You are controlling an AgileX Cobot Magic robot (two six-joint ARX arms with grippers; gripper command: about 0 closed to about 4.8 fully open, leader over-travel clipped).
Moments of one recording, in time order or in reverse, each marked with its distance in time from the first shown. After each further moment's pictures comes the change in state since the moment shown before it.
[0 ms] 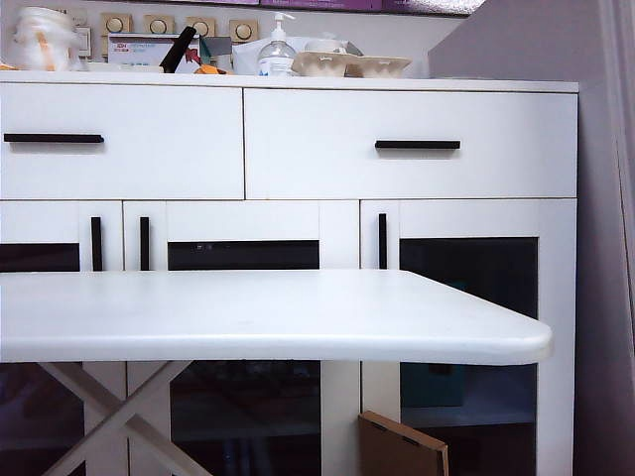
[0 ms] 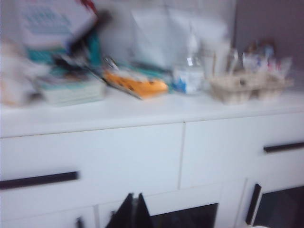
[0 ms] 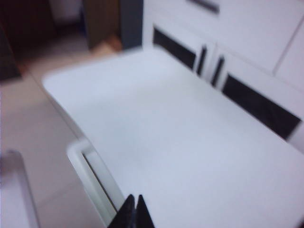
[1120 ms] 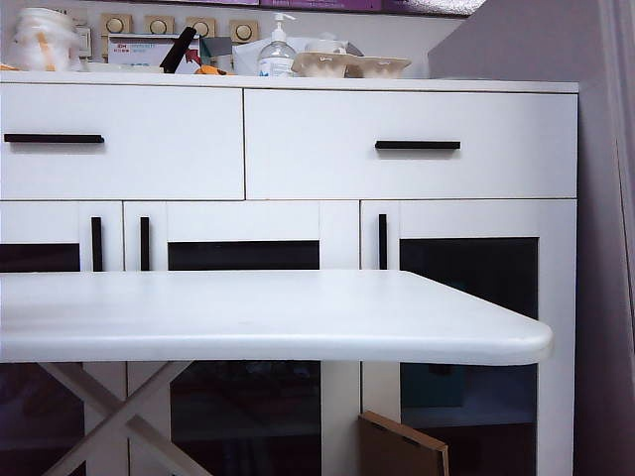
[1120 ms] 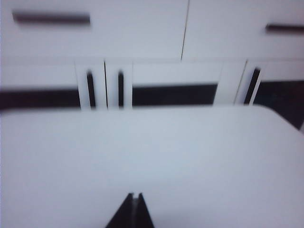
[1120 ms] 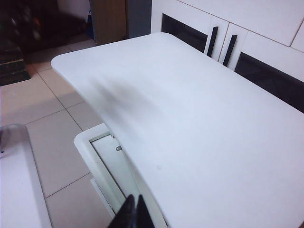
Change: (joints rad) left arm -0.028 -0.960 -0.970 -0.160 -0.075 -0.029; right arm 0.004 -0.307 -0.435 0.148 -0.017 0.021
